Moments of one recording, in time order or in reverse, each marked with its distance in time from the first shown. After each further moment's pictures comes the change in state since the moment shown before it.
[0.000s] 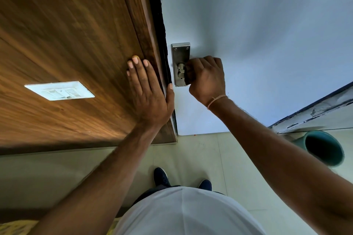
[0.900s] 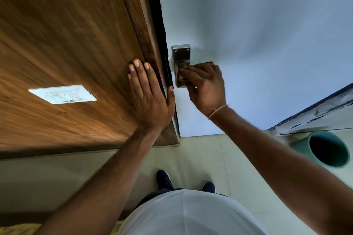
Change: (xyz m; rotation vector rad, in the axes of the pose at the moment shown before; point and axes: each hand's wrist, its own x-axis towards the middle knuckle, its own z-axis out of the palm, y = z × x) left_hand -0.001 -0.003 0.000 0.009 -0.016 0.000; right_hand -0.019 -0.008 -0.009 0.091 0.135 -0.138
